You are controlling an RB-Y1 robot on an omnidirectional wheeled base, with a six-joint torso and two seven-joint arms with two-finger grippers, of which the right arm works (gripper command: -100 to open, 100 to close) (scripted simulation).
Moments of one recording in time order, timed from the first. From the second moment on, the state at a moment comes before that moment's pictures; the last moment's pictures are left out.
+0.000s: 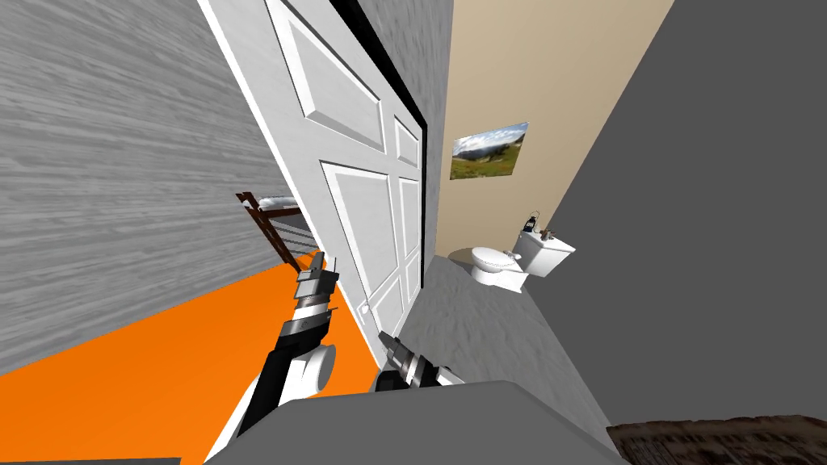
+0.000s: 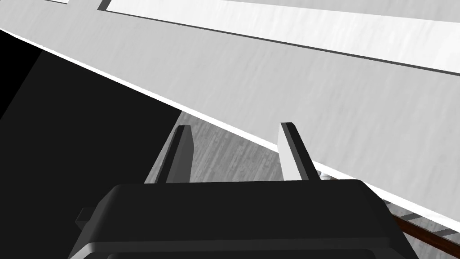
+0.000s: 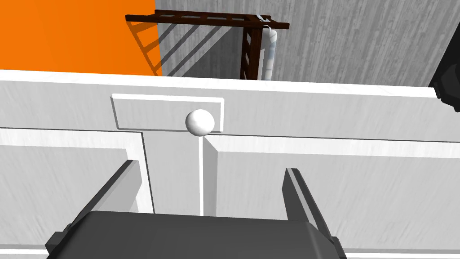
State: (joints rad) arm -0.06 -0.15 1.01 -0.96 -0.02 -0.74 -0.13
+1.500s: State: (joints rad) arm -0.07 -0.11 1.00 -0.86 -0.01 -0.78 -0.11
